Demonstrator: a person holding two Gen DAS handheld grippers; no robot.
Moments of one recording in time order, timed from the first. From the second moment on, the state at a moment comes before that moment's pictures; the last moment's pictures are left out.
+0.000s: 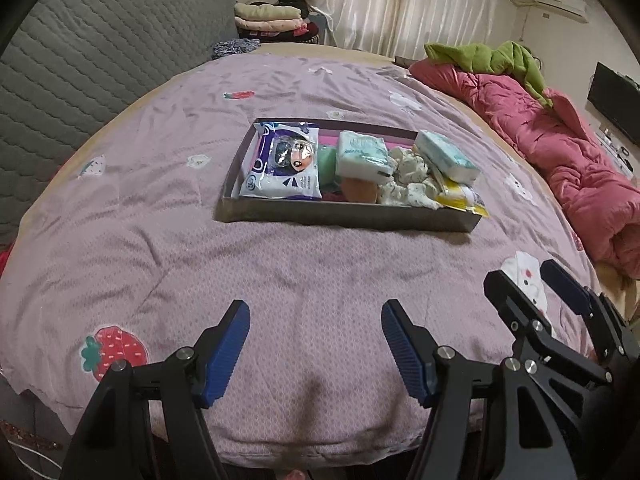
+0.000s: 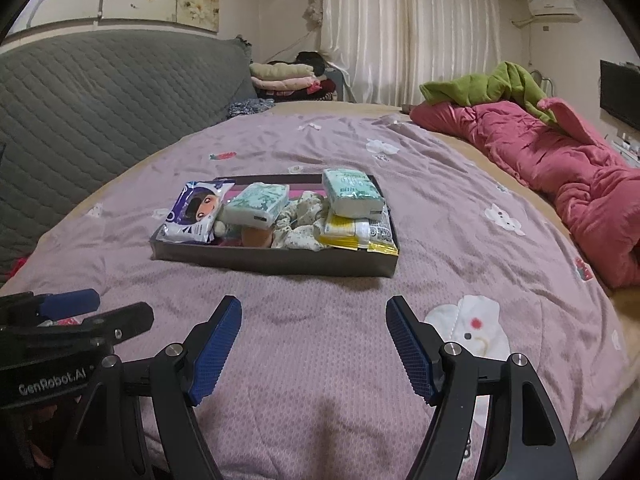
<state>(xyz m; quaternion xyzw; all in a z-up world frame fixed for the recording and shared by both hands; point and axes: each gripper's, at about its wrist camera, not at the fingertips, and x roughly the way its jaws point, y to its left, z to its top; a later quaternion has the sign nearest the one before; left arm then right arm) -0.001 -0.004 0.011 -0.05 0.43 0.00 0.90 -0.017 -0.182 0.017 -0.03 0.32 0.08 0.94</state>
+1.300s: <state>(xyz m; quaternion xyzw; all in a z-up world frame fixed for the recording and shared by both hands) 0.011 0.004 -0.021 -0.05 0.45 0.03 0.89 -0.003 -0.184 -0.013 -0.03 0.35 0.10 0.93</state>
